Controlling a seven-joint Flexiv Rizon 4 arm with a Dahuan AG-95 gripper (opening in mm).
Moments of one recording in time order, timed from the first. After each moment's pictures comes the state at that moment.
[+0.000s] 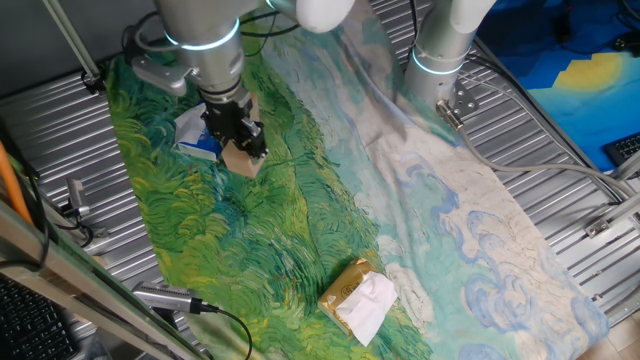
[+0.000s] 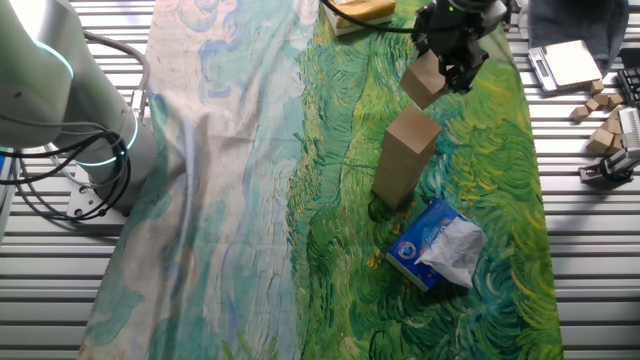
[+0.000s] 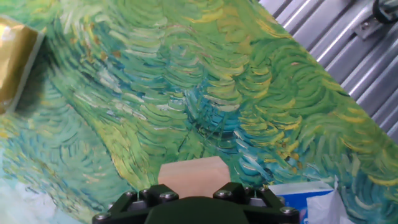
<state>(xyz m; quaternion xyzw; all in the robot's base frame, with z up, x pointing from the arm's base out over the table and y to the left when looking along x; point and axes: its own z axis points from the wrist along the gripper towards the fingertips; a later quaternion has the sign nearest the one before) 0.539 0.073 0.213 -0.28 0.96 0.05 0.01</state>
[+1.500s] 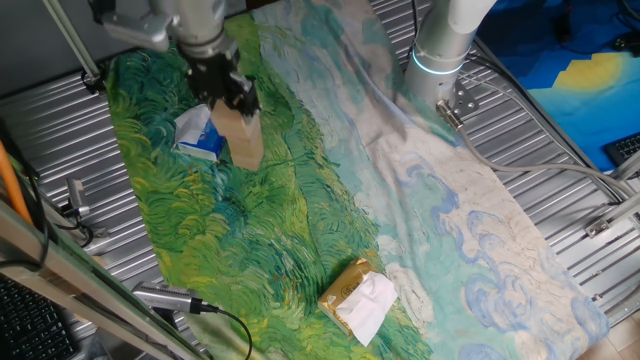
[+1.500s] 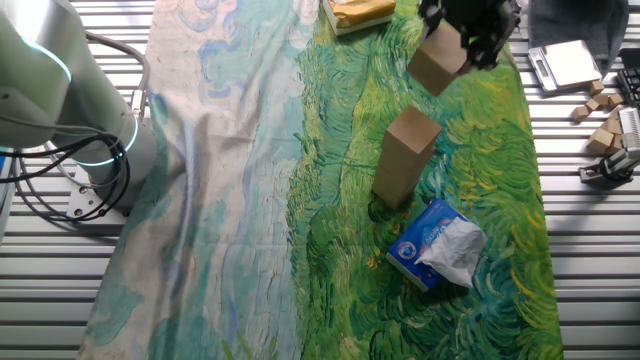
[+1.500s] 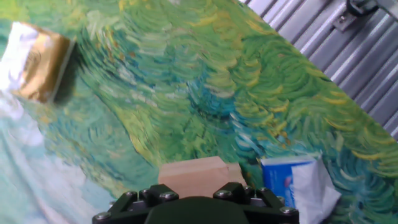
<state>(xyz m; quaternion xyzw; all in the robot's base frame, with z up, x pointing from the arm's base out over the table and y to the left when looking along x) 0.526 0.023 0.304 -0.36 0.93 0.02 -0.02</state>
